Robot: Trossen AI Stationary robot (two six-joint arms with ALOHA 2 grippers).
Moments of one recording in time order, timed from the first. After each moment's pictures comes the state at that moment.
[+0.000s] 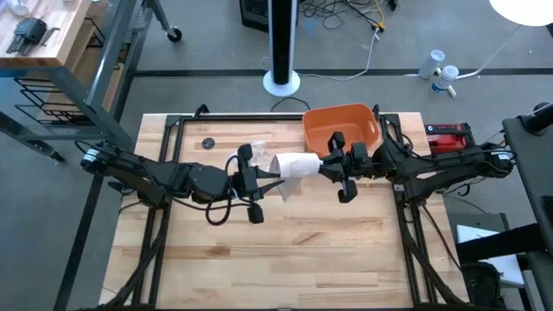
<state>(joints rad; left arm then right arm) -0.32 1.41 1.36 -0.16 -0.57 0.20 0.02 1.07 0.71 0.66 -0.06 0.11</state>
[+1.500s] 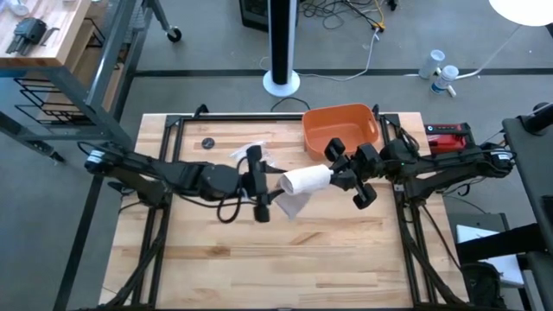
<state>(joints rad) -0.27 1.46 1.36 -0.13 -0.48 0.23 0.02 1.08 0.71 0.82 -0.31 0.28</state>
